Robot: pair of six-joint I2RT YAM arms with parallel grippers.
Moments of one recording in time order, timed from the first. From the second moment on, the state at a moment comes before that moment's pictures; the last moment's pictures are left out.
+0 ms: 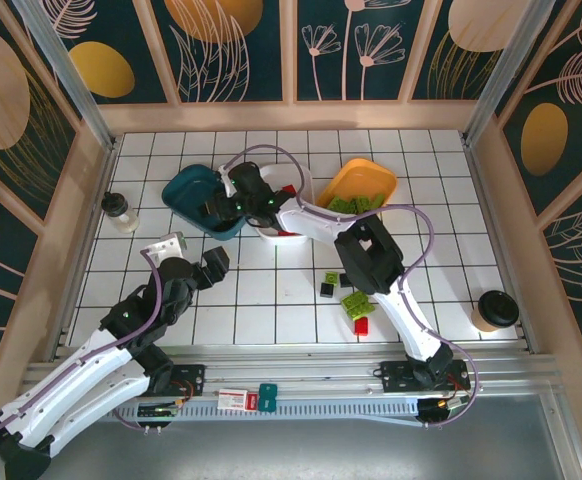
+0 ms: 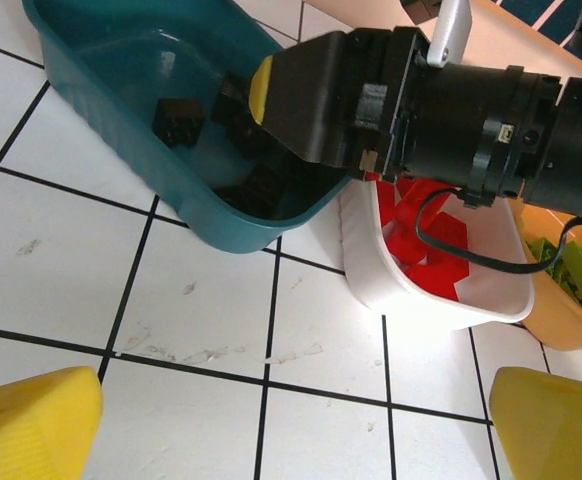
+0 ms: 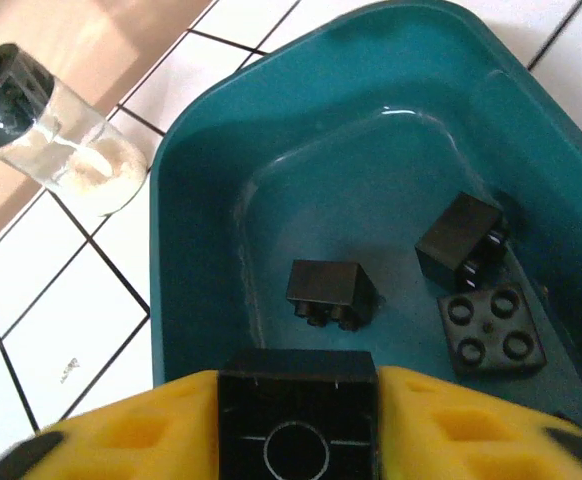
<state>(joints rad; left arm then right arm) -0.70 0.61 0.48 -0.42 -0.42 -0.81 0.86 2.35 1.91 -0.11 -0.17 0.33</state>
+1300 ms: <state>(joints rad) -1.06 1.80 0.95 -0.07 -0.08 -0.58 0.67 0.80 0.53 -0.11 0.29 0.52</state>
